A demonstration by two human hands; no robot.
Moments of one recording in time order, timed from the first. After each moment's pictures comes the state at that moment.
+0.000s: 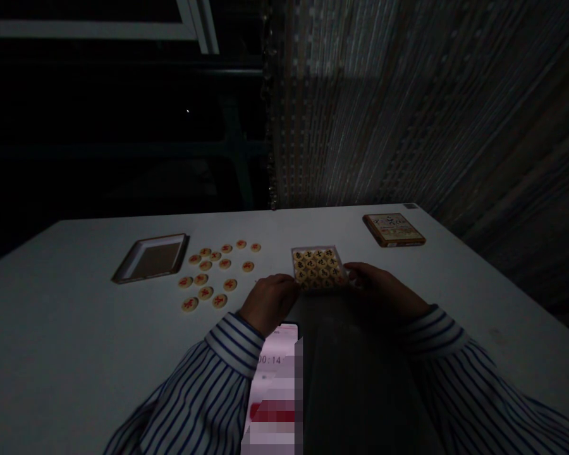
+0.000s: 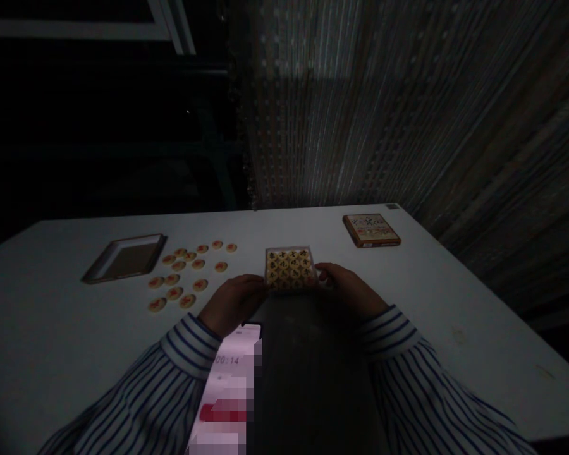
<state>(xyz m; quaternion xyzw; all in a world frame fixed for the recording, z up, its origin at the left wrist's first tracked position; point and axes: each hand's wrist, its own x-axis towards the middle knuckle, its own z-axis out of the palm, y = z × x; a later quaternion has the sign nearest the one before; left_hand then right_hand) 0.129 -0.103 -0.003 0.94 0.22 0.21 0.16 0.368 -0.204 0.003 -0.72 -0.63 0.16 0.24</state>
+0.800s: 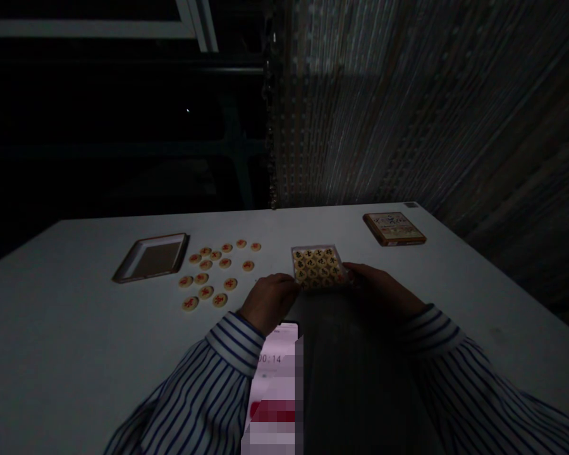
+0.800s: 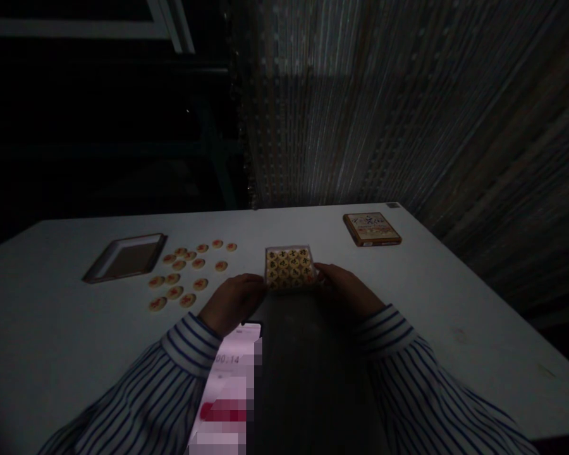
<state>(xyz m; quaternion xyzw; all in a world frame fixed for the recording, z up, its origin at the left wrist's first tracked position) 0.130 -0.103 -0.002 0.94 0.23 0.21 0.15 0.367 -0.204 -0.002 -0.69 -0.66 0.14 0.26</state>
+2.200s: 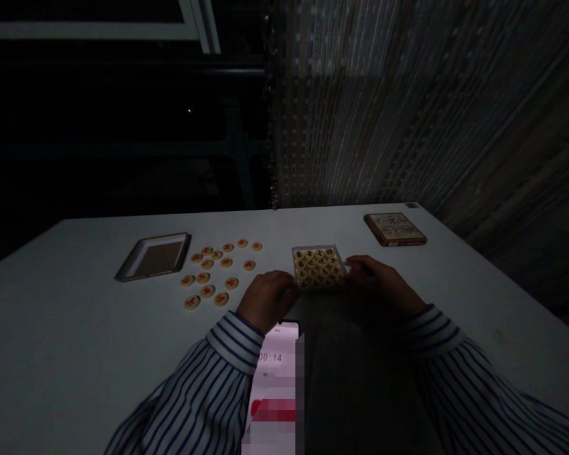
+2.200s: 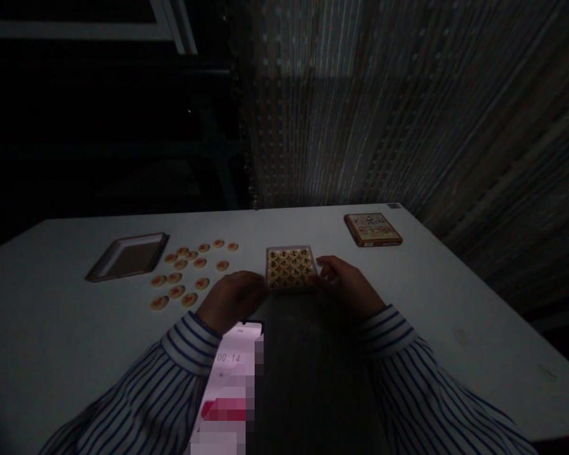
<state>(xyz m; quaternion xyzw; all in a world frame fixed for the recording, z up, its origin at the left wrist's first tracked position) 0.126 -0.106 0.008 0.92 0.25 0.25 0.16 0.365 -0.202 0.003 -0.71 -0.61 0.11 0.32</state>
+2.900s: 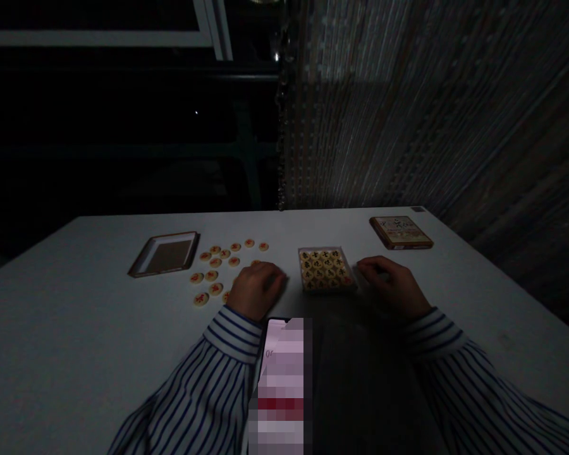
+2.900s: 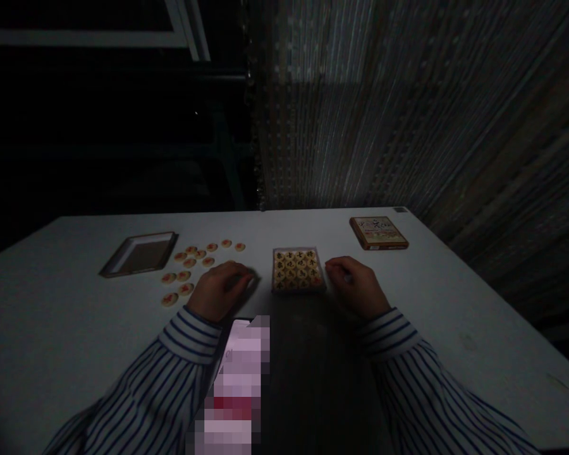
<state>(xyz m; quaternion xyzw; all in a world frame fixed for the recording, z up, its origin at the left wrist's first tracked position) 0.104 -0.090 0.013 0.90 0.31 0.30 0.11 0.362 -0.204 0.011 -0.71 -0.58 0.05 0.40</state>
